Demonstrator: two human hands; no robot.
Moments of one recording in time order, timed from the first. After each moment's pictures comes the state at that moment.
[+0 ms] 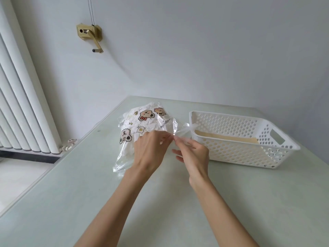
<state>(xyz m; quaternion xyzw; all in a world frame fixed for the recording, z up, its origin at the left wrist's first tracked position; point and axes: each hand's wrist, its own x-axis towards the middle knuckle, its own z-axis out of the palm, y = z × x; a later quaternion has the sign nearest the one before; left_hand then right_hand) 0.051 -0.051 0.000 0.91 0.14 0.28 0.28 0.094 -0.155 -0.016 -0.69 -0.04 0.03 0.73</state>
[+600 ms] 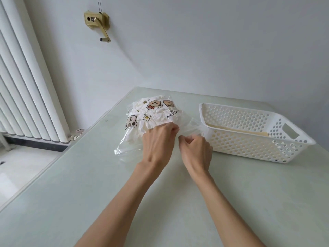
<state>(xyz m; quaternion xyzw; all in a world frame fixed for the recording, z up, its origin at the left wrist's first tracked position) 0.051 -0.059 -0.008 0.91 0.17 0.31 0.23 0.088 -0.145 -0.018 -0.89 -0.09 -0.09 0.44</state>
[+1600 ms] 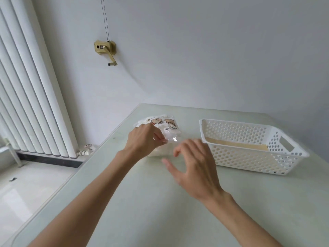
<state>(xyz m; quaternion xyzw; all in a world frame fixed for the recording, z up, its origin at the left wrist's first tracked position) 0.037 0.000 0.048 0.95 0.14 0.20 0.18 0.060 -0.173 0.008 -0.74 -0.45 -0.41 0.29</state>
